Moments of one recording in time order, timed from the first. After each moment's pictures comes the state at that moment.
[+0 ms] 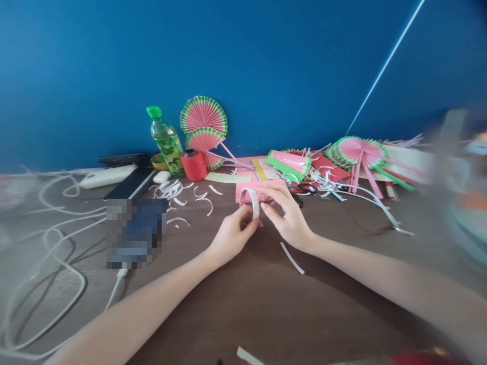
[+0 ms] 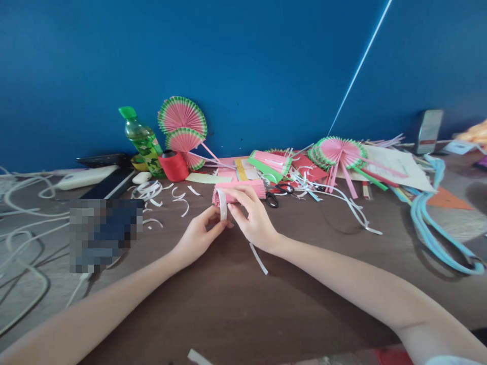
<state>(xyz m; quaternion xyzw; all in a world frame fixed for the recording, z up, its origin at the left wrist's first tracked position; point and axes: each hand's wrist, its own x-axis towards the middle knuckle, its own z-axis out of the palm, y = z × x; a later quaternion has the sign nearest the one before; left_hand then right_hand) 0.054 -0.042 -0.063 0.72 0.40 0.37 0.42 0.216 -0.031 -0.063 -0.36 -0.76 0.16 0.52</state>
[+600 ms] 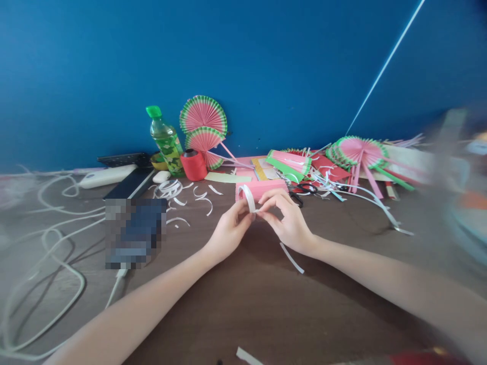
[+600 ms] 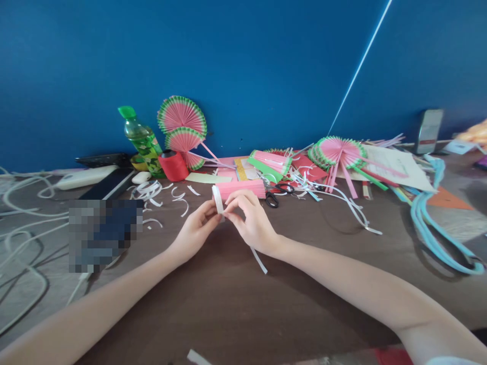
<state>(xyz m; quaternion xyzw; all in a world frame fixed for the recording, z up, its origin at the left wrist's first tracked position) 0.055 -0.036 -0.063 0.68 0.33 0.43 0.49 0.215 -0.036 -0.061 -0.32 -0.78 0.10 0.53</state>
